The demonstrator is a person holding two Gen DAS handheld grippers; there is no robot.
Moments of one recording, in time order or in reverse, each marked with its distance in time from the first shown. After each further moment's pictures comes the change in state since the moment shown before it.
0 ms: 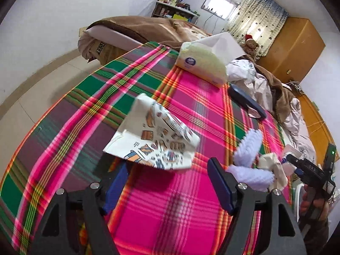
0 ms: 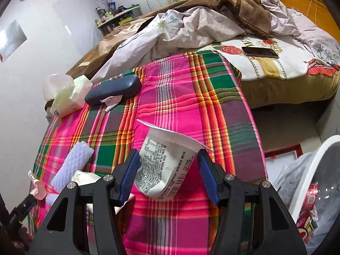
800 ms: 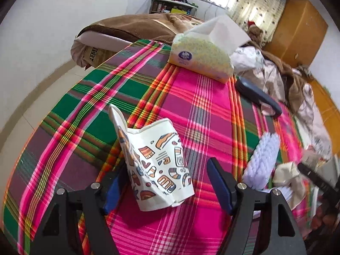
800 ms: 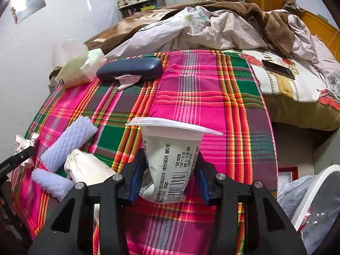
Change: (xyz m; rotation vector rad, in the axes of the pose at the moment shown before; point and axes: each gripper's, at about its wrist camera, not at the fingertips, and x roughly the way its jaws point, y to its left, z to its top) left arm 0.044 -0.034 0.021 0.113 0.031 0.110; right arm 0.008 0.022 -0.007 -0.199 0.032 -0.007
